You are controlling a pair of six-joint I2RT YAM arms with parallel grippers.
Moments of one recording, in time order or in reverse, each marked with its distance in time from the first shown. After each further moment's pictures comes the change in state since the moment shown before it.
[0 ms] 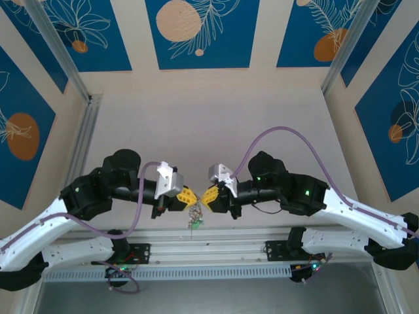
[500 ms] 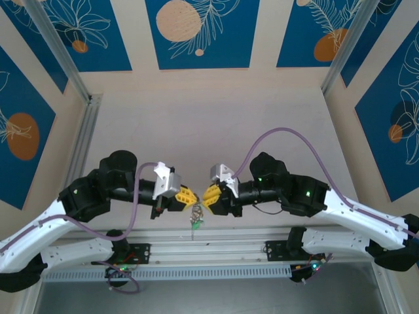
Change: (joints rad) left arm 0.000 -0.024 -0.016 0.041 0.013 -0.008; right arm -0.001 -0.031 -0.033 0.015 0.010 0.009
